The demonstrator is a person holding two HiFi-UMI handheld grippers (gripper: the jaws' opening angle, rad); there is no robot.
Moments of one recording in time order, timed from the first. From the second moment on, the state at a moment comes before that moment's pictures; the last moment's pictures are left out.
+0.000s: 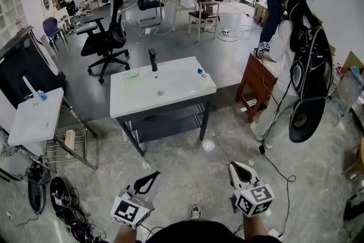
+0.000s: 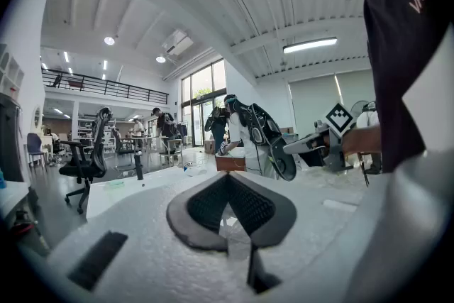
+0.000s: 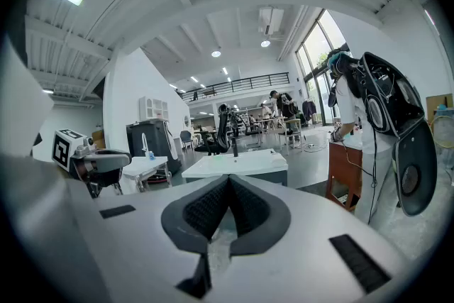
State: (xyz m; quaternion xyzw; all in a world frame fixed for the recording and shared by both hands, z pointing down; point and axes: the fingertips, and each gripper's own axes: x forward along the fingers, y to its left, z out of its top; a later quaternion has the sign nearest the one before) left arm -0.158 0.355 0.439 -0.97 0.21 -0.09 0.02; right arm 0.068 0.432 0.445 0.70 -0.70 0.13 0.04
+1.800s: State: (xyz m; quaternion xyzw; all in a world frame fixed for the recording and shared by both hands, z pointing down) left arm -0.058 0.101 0.457 -0.98 0.16 -0.08 -0.02; right arm 0.164 0.186 0.478 0.70 -0.68 0.21 0.01
